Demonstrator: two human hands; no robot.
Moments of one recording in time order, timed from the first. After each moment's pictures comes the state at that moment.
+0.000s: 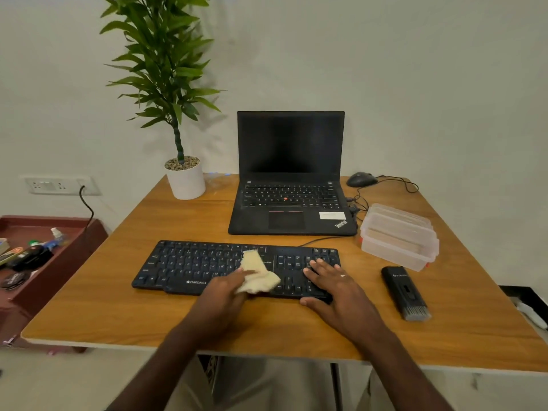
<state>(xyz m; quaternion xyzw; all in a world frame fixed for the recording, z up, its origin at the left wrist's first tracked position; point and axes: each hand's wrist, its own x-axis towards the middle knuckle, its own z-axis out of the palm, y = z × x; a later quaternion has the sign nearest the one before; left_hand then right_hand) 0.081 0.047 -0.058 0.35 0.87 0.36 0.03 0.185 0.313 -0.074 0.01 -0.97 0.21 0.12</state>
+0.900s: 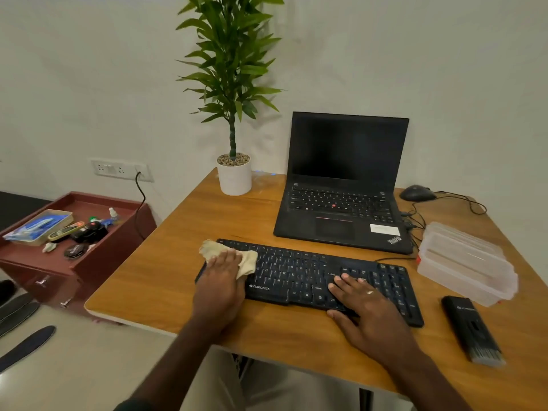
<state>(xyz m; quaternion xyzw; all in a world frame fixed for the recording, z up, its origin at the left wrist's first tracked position) 0.055 -0.009 -0.059 0.15 0.96 0.23 -0.08 0.160 0.286 -0.089 0.09 -0.97 0.11 0.21</state>
